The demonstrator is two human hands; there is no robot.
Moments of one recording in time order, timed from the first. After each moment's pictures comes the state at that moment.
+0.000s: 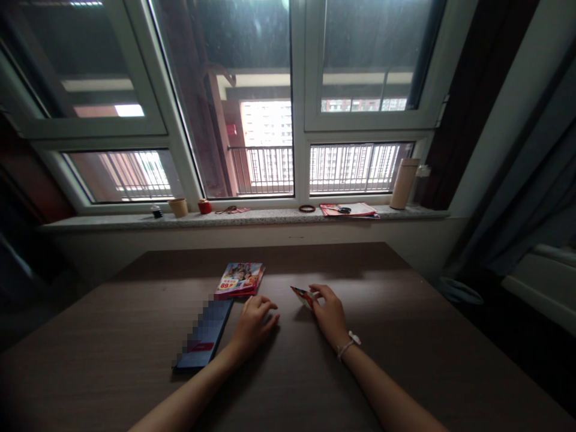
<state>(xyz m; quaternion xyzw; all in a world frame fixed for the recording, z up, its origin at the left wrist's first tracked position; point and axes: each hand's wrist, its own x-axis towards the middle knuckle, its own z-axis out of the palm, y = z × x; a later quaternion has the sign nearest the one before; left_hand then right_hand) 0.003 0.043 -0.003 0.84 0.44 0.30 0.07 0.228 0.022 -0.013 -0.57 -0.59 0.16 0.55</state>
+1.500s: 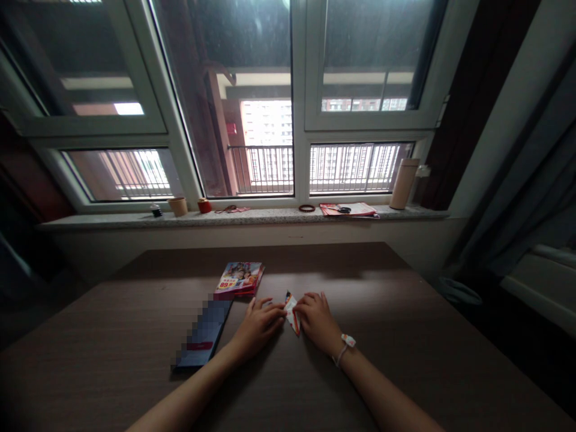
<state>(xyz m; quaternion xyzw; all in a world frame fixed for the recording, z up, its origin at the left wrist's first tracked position) 0.005 0.040 -0.005 0.88 0.40 0.21 0.12 0.214 0.007 -0.006 -0.55 -0.78 0.10 0.29</state>
